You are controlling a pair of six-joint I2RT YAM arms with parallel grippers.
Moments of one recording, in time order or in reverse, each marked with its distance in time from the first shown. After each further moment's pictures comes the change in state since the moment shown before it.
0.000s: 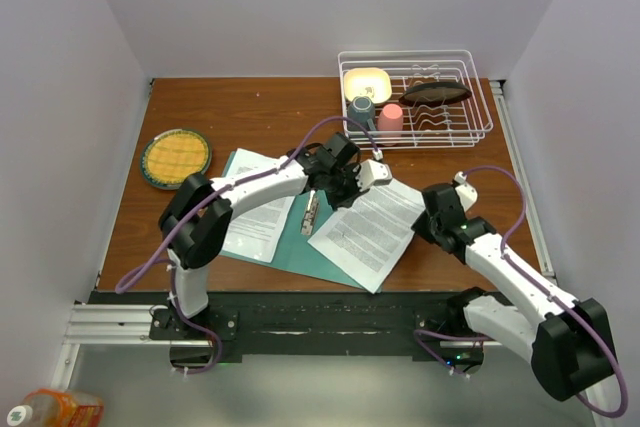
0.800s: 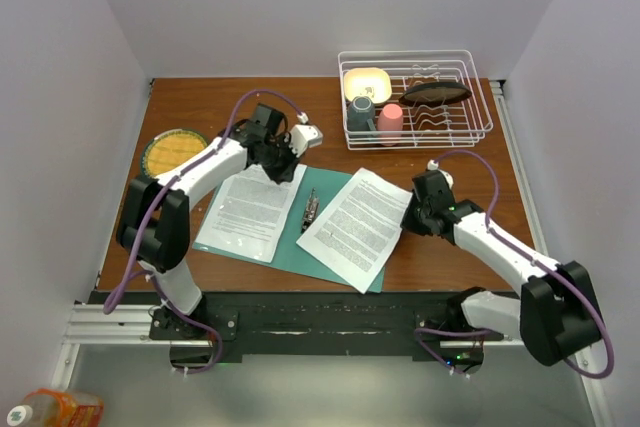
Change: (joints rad) left arm 0.388 -0.174 -0.112 -0.073 0.047 0.027; right arm 0.000 0.169 0.090 0.032 -0.172 -0.222
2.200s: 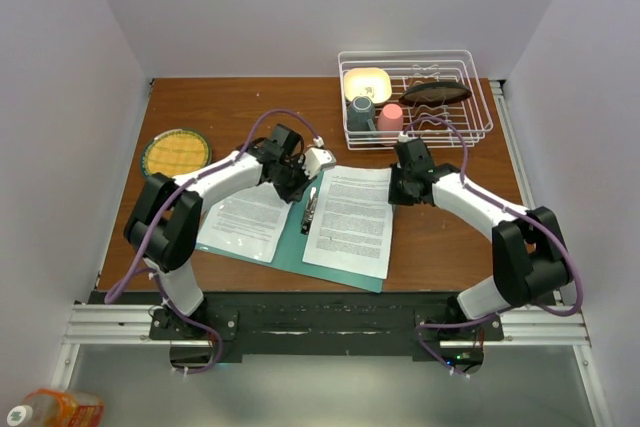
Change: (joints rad) left arm -0.103 0.026 -0.134 0.069 -0.035 0.003; right arm 0.007 0.343 0.301 0.011 -0.048 -0.270
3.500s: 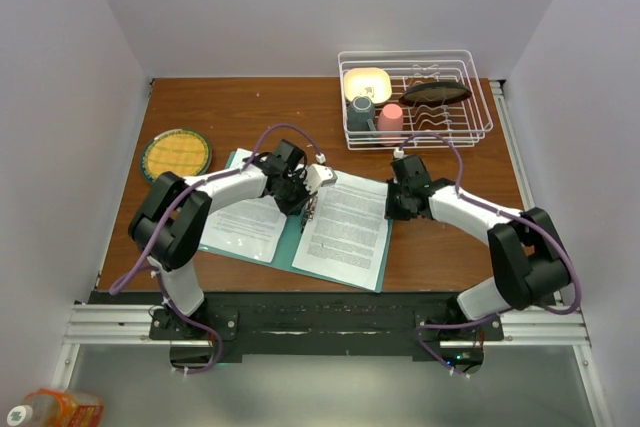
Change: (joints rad) left arm -0.033 0.022 -0.115 0.084 -0.026 0.000; right arm 0.039 -0.021 -0.134 0.082 -0.042 0.030
